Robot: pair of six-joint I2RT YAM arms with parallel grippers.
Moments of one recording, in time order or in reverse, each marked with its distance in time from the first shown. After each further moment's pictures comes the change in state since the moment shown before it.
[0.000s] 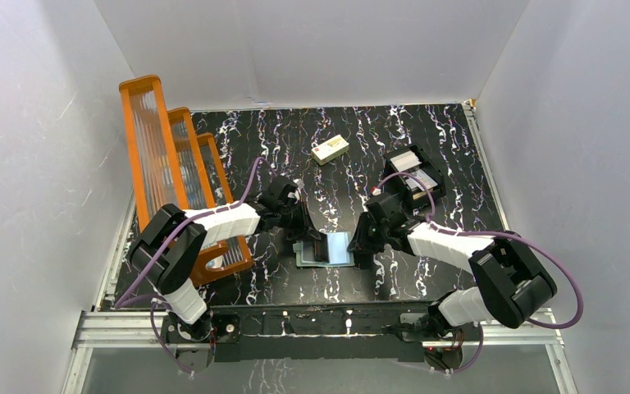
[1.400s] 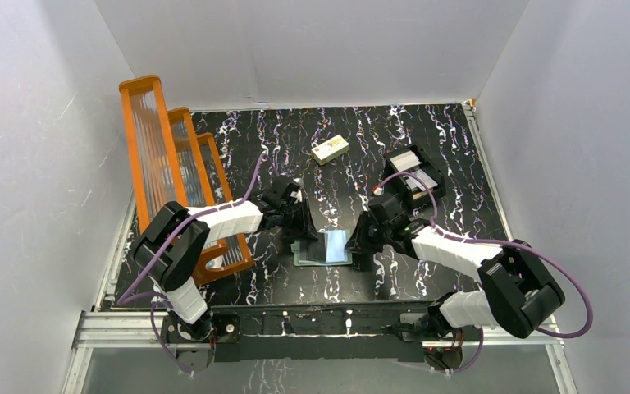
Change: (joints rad) left arm -0.002 0.029 0.037 -0.065 -0.099 0.075; right arm 0.010 -0.067 -0.019 0.016 -0.016 0.041
